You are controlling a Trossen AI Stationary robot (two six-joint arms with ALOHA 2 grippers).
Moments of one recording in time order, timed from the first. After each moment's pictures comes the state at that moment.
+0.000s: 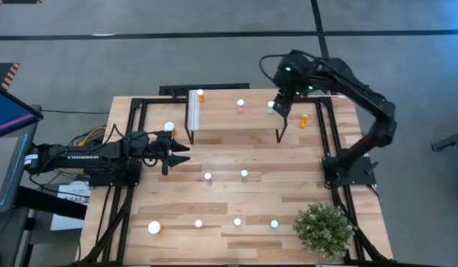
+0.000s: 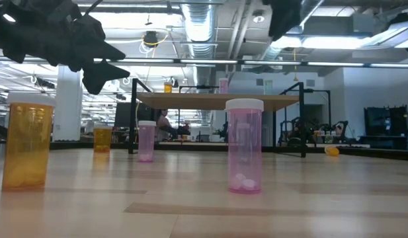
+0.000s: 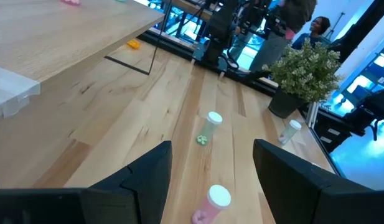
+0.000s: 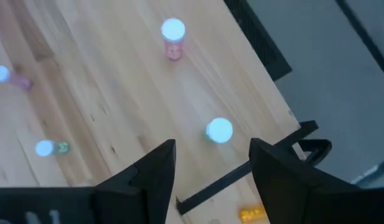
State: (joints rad) left arm 0.20 0.63 0.20 0.22 0.18 -0.36; right arm -0.51 1.51 1.87 -1.33 0.08 -0.03
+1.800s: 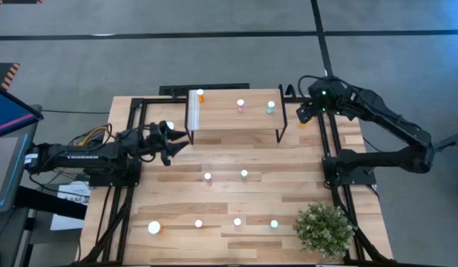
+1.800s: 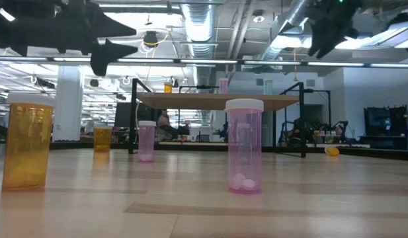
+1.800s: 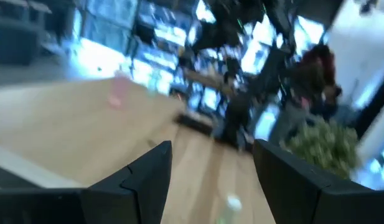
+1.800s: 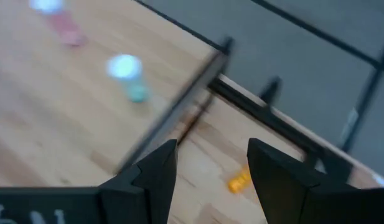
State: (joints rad) left arm 0.18 0.62 0.20 0.47 -0.03 -0.35; right arm -0.60 1.00 1.20 -1.05 0.30 0.26
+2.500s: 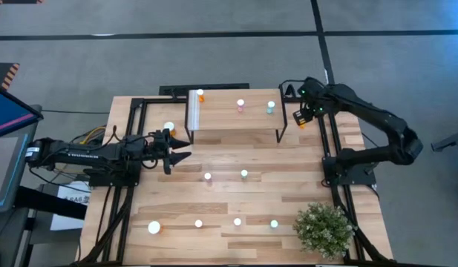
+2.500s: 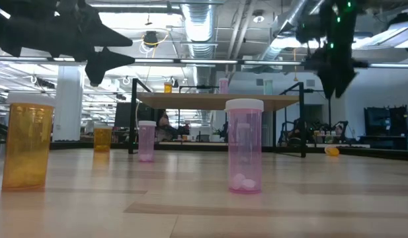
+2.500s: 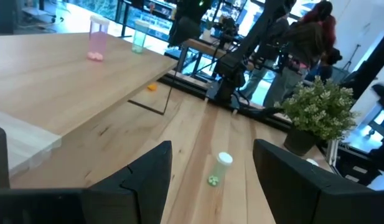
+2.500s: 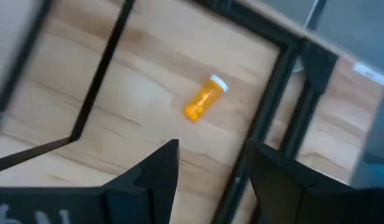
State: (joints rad) left arm 0.07 0.64 0.20 0.36 -0.08 -0.35; right arm -0.81 1.21 1.05 -1.12 0.24 0.33
